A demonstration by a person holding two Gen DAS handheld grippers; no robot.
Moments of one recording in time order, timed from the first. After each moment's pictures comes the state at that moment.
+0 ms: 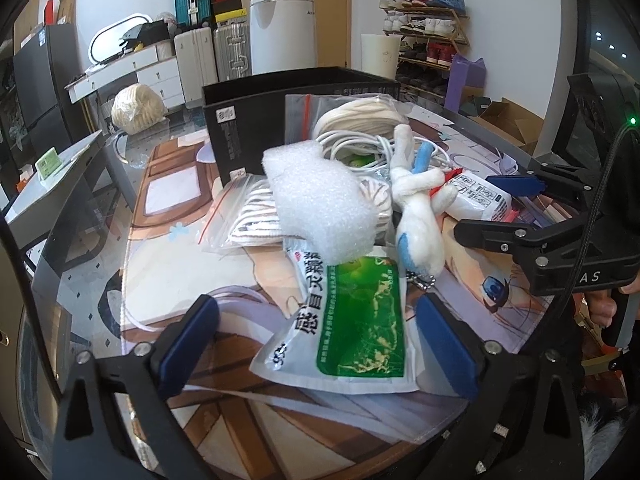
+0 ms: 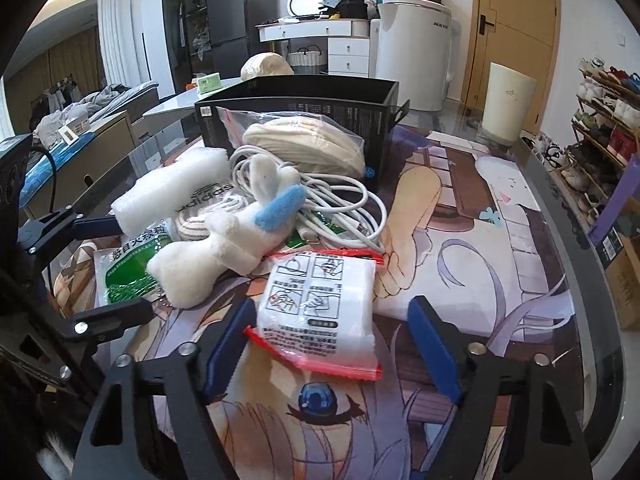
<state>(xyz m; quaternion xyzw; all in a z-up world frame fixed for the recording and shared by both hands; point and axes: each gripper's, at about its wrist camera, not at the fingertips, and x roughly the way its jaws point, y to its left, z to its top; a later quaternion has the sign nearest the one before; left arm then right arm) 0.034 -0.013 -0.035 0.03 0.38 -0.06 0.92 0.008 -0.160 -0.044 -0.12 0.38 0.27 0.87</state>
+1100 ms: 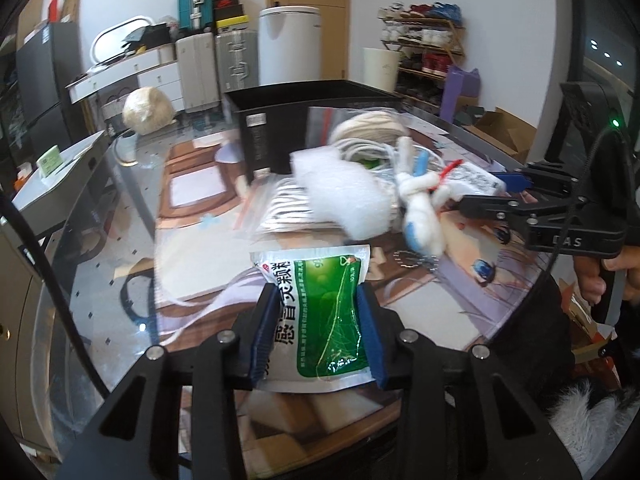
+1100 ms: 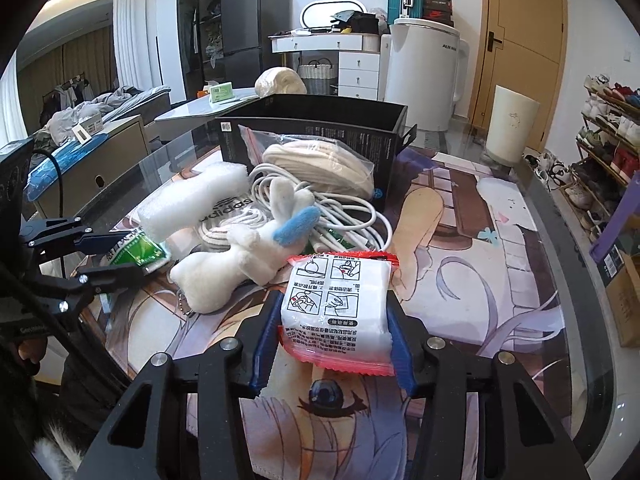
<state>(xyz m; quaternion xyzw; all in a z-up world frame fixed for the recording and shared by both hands) 0.003 0.013 -0.026 0.01 0.36 -0.07 0.93 -0.005 -0.164 -0.032 -0.13 0.35 0.29 0.88</state>
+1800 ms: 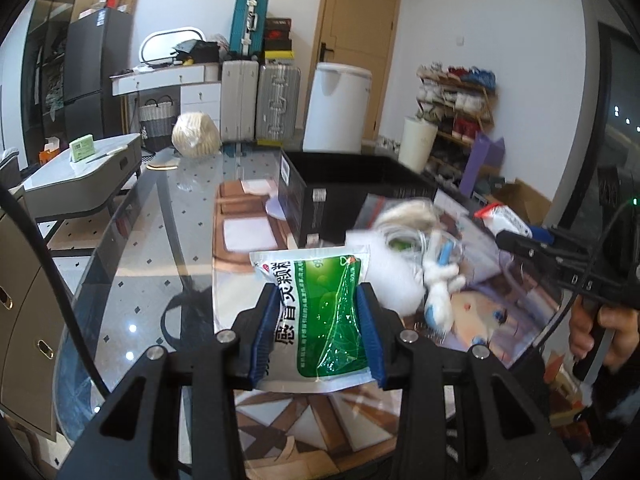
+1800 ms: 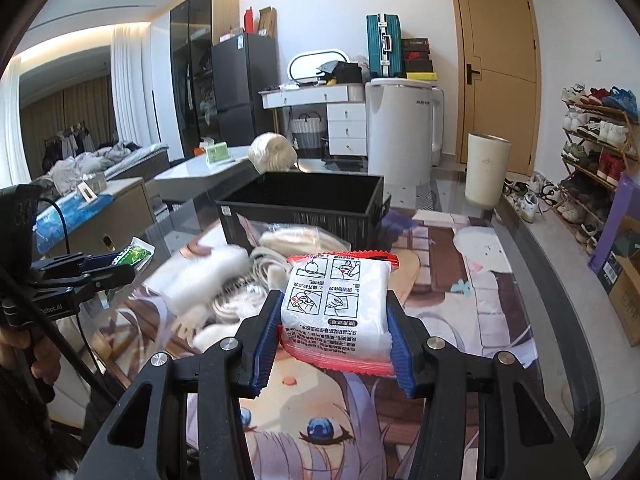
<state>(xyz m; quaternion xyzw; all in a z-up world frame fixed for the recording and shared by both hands) -0.012 0.050 0.016 -0.07 0.28 -0.02 0.96 -0.014 -0.186 0.011 -0.06 0.27 0.29 0.91</state>
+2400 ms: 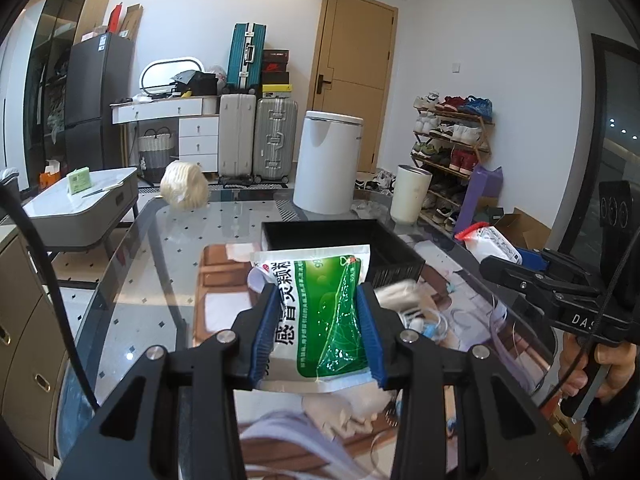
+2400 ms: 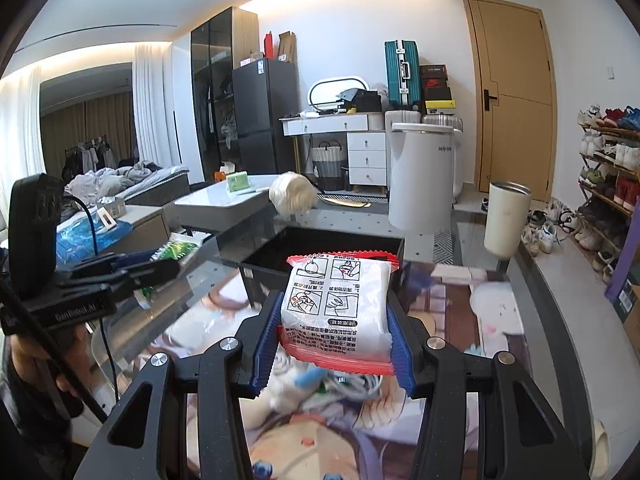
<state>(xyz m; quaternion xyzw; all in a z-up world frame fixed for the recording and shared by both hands) 0.029 0.032 0.059 -0.07 0.23 -0.02 0.97 0.001 -0.173 0.057 -0.05 0.23 0.33 0.91</state>
